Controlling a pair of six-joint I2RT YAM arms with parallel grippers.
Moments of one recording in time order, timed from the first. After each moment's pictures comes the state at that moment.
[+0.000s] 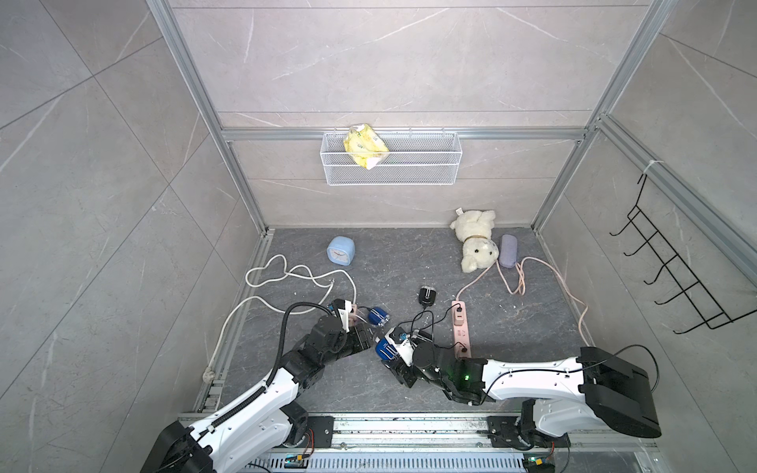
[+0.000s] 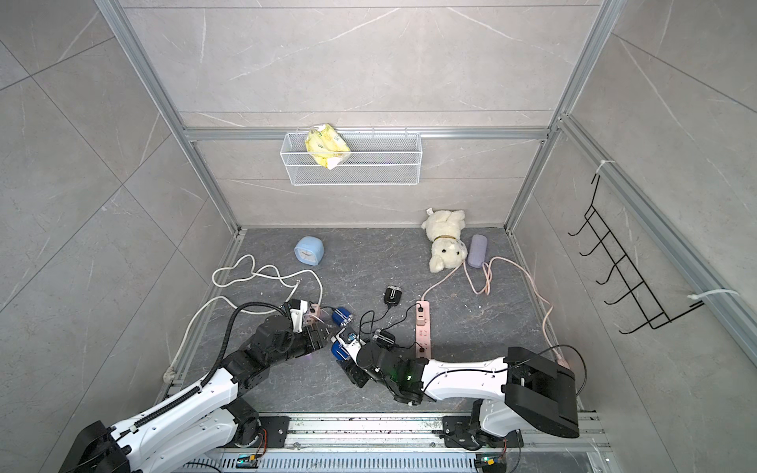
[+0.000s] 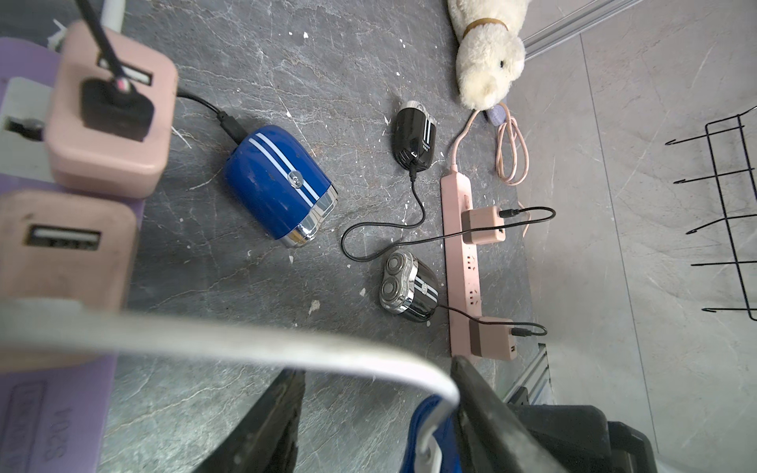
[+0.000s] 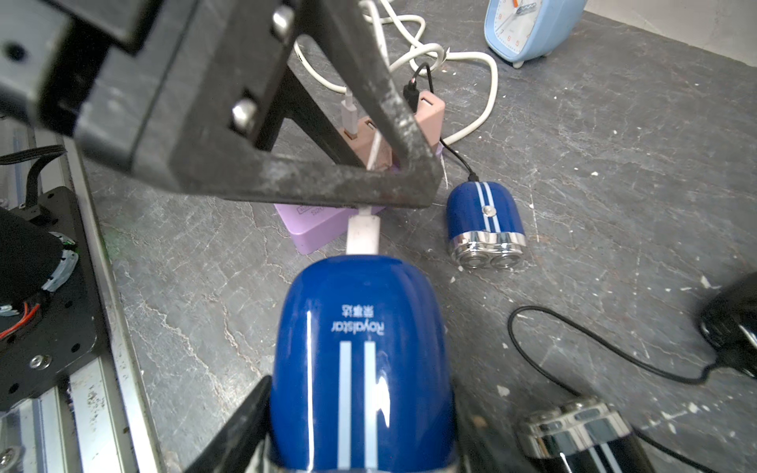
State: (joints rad) left arm -0.64 0.88 0.36 -0.02 0.22 -0.90; right arm 1.22 1.41 0.61 0.23 0.24 0.21
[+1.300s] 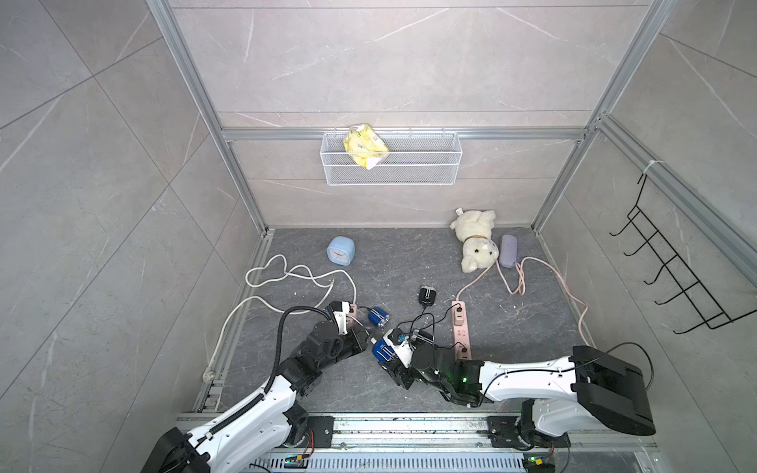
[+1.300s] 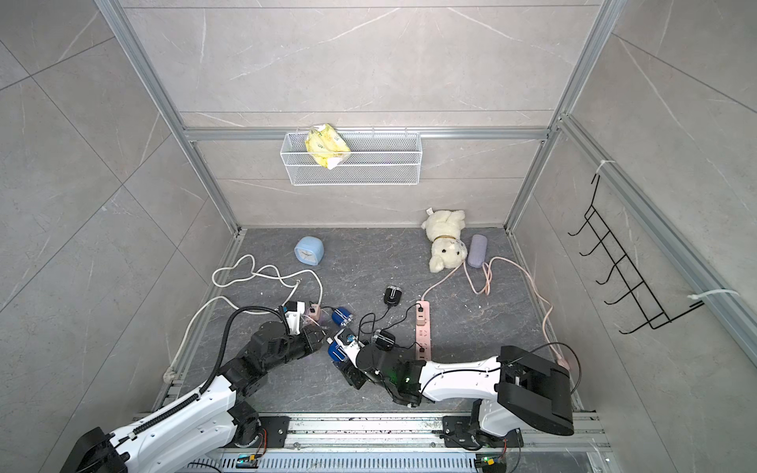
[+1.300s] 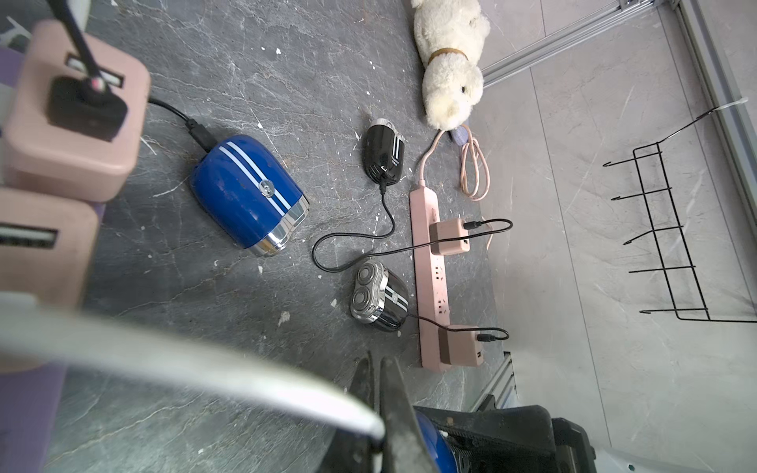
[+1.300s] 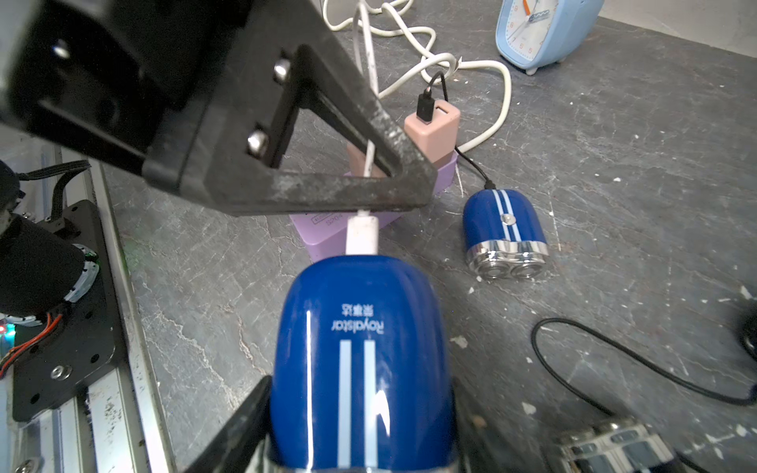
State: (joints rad) left arm -0.64 0.83 0.29 0.12 0.23 -0.97; right arm 1.24 1.44 0.60 0.32 0.23 0.23
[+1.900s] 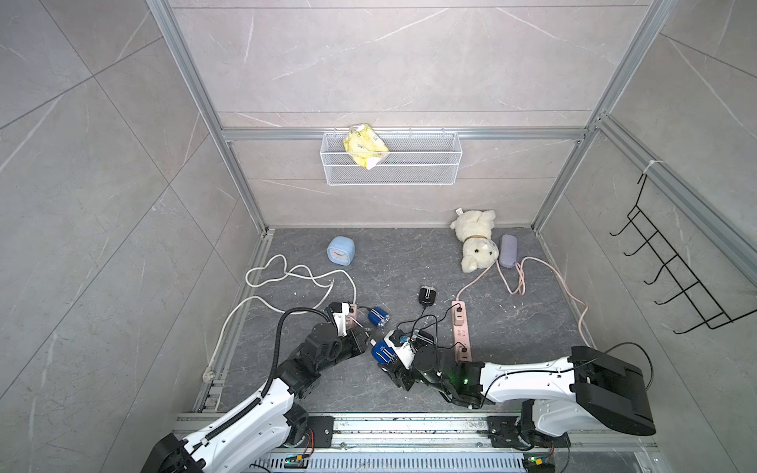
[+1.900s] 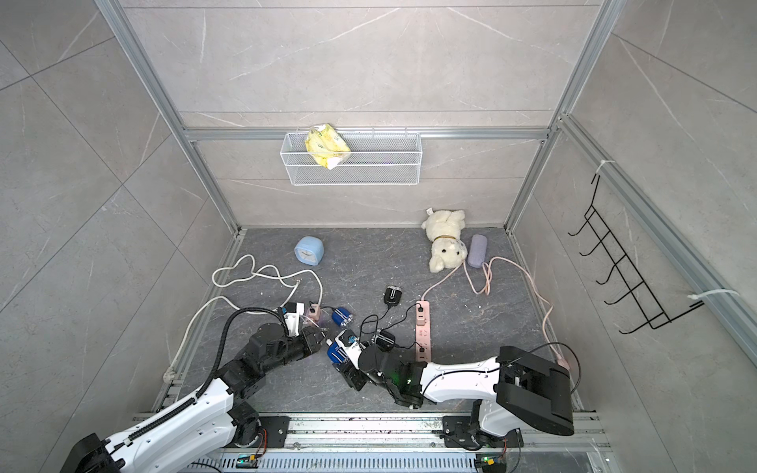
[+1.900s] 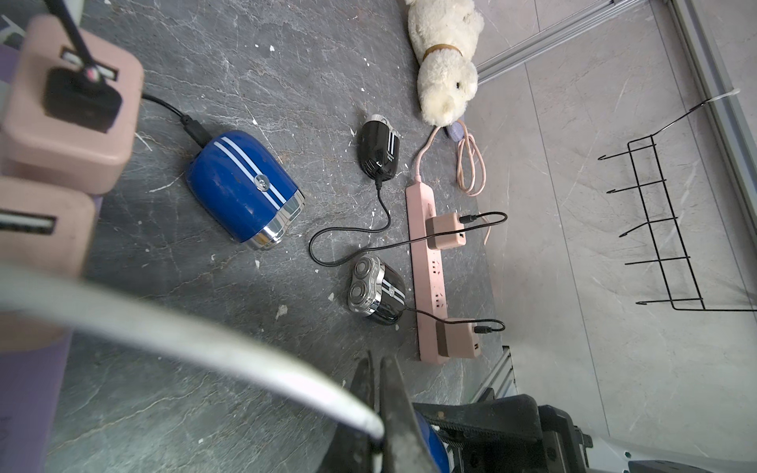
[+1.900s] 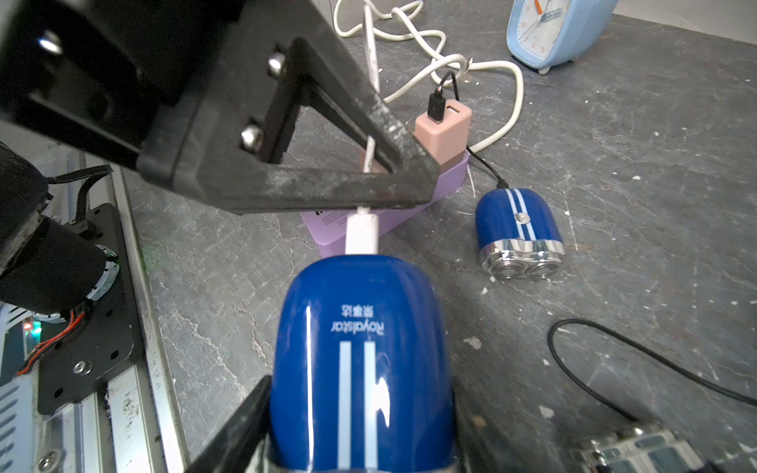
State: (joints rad) left arm -0.65 0.79 0.28 0.08 0.21 -0.96; right arm 1.24 1.44 0.56 0.37 0.20 0.24
